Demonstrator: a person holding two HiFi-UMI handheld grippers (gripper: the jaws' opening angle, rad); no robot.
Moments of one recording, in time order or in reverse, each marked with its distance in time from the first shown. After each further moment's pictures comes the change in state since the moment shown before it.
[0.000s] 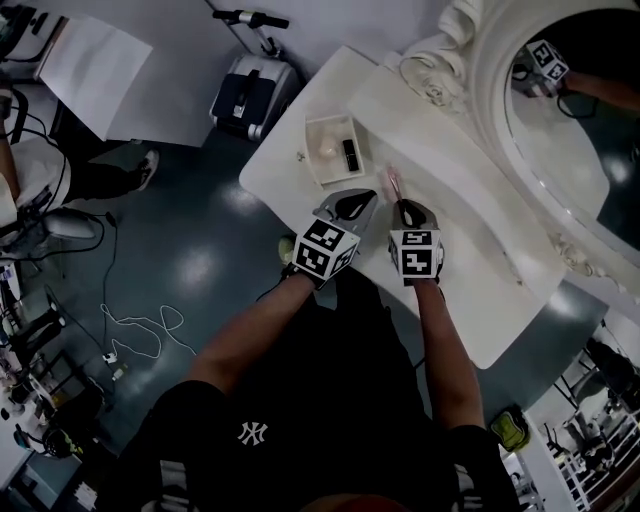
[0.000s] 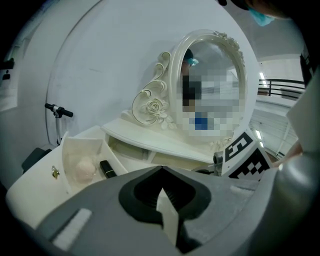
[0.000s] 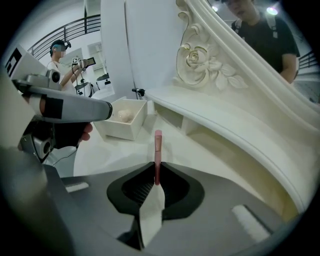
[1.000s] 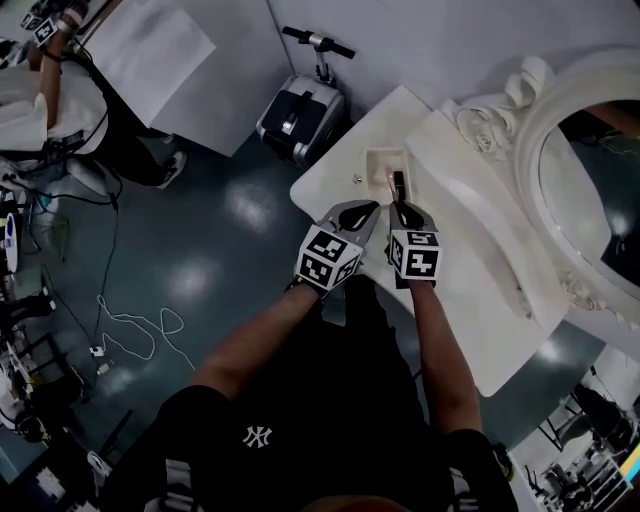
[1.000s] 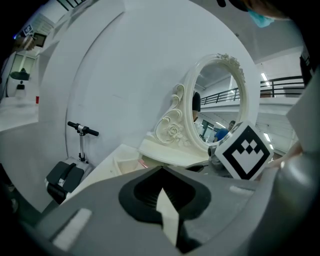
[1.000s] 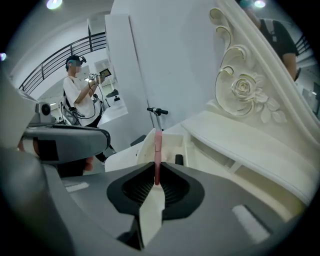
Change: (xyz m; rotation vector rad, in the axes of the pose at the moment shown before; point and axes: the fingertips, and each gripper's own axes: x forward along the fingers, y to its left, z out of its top) left arm -0.097 0.064 0.038 0.006 -0.125 0.097; right arm 0.008 0.105 0.108 0.034 -0.144 0.117
